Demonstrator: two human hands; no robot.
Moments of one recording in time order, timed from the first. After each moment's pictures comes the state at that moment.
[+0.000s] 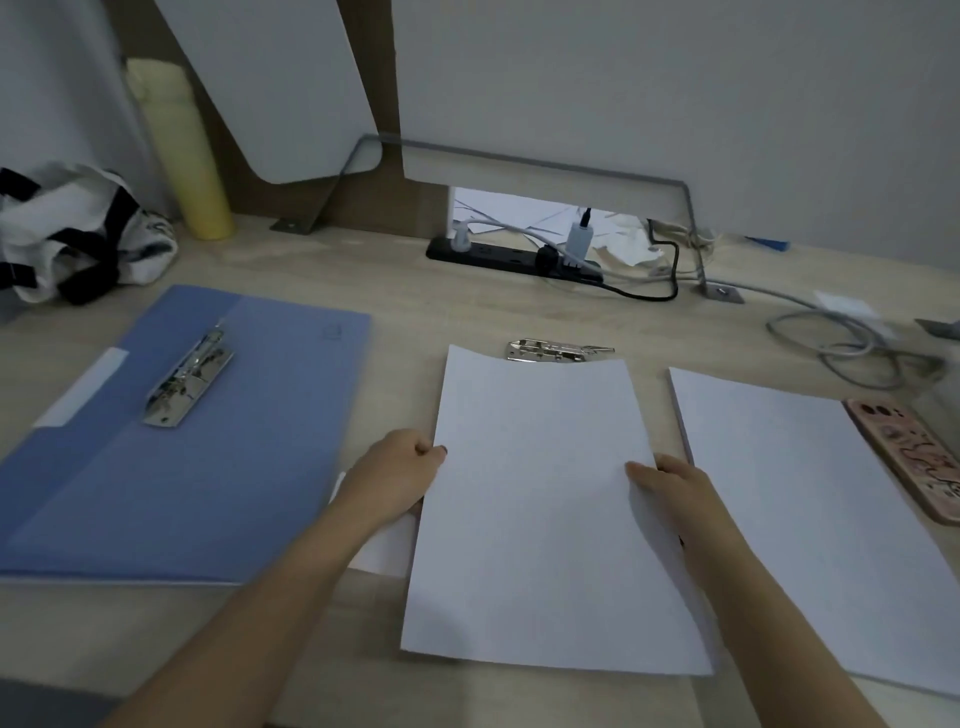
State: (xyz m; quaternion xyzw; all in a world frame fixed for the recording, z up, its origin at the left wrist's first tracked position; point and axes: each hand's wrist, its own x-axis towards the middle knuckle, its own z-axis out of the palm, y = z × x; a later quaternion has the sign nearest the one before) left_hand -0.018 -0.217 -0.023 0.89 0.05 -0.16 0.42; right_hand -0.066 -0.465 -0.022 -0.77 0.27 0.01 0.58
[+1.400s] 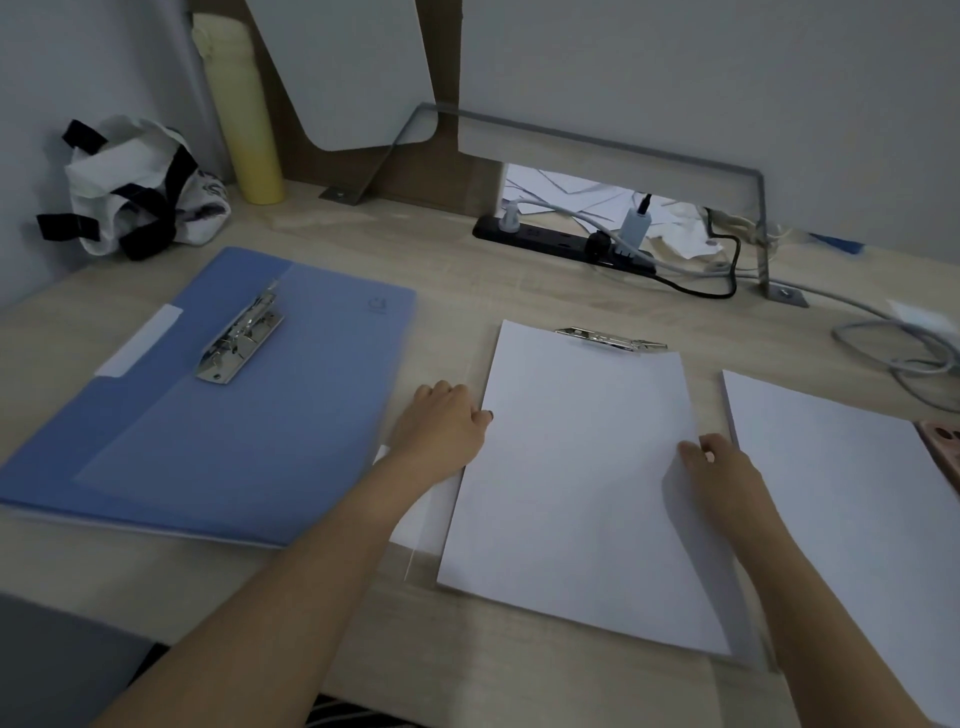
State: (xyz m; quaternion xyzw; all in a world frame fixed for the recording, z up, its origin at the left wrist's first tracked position) left_hand 0.005 -0.223 -0.027 0.96 -0.01 -0.09 0.25; right_hand -0.037 -0.471 -0.028 -0.92 0.25 0.00 0.32
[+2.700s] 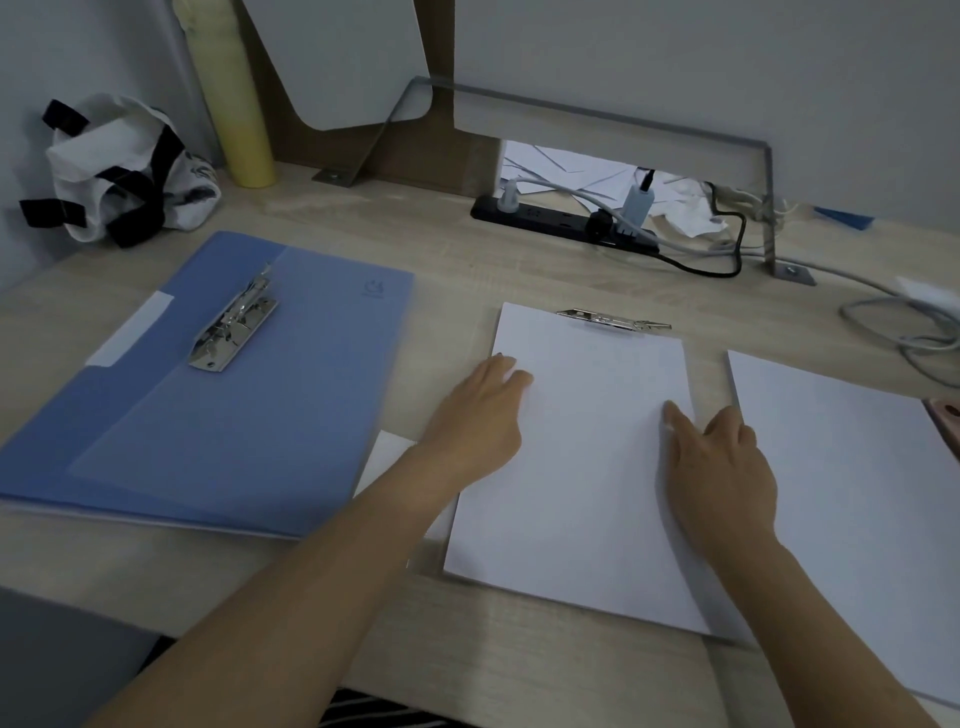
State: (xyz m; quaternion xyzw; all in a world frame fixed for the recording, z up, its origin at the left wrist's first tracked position) left_hand 0.000 -0.243 -0.032 0.95 -0.18 -0.04 0.24; right_hand -0.051 -0.459 -0.048 -0.99 0.11 -0.12 -0.02
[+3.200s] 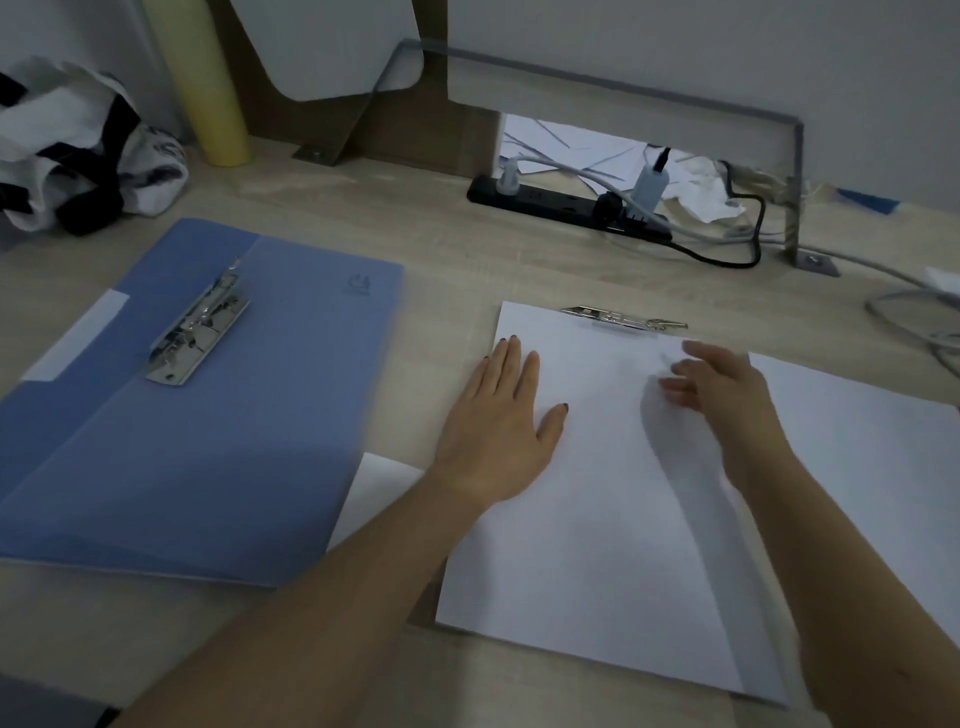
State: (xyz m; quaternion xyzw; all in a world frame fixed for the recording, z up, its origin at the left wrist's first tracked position) left_hand 0.019 -0.266 -0.062 0.97 -0.16 0.00 0.17; right_hand 0.019 -0.455 -0.009 -0.78 0.23 -0.08 0.58
